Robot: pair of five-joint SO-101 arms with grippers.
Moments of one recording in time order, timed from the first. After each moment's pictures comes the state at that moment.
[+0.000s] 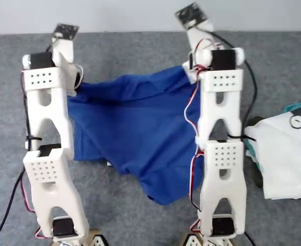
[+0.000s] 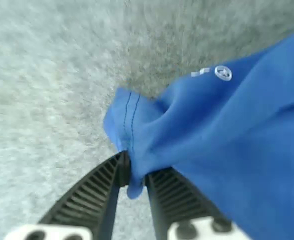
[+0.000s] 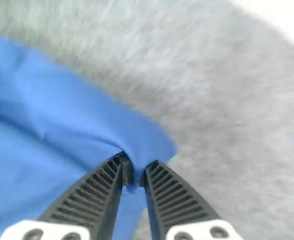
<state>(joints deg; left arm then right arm) -11.3 40.3 -54.5 98.2 -10.1 -4.0 53.0 -93.3 100.6 24.2</state>
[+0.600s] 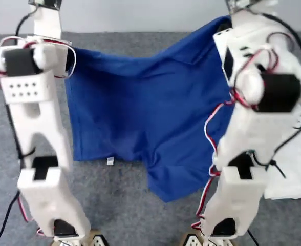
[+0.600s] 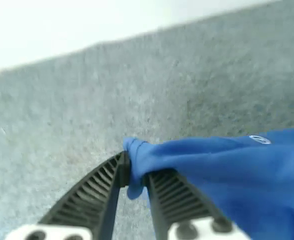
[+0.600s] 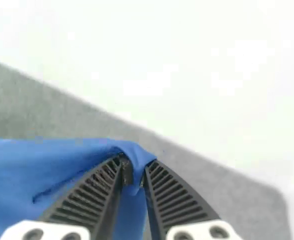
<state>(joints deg) -7.5 17.9 -58.5 99.4 -10.1 -1.2 19.3 -93.3 100.6 25.3</state>
